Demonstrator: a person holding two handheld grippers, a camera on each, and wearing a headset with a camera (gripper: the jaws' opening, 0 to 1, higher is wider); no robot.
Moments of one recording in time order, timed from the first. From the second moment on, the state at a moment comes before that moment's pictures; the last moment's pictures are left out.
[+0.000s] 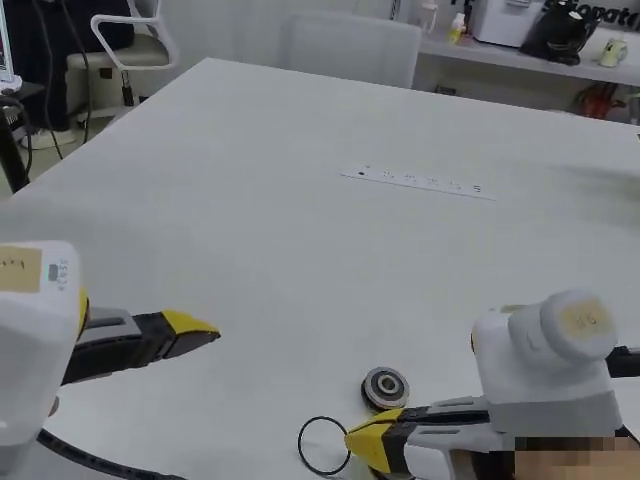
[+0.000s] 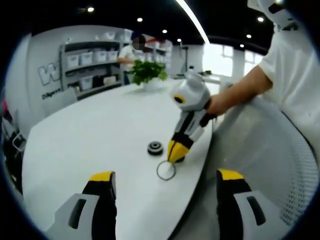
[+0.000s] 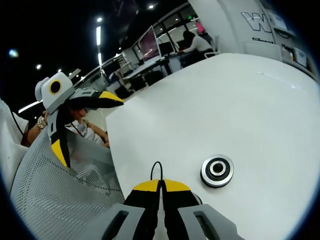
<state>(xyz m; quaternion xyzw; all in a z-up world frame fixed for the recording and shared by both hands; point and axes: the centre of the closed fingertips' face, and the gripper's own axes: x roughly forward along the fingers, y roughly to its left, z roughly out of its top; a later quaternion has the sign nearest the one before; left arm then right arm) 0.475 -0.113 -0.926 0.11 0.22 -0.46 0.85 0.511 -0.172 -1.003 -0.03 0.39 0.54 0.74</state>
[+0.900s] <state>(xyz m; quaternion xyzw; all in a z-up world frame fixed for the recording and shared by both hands) 0.475 -0.112 -0.929 0.11 0.23 -0.46 0.85 0.514 -0.169 -1.004 -0.06 0.36 0.56 0.74</state>
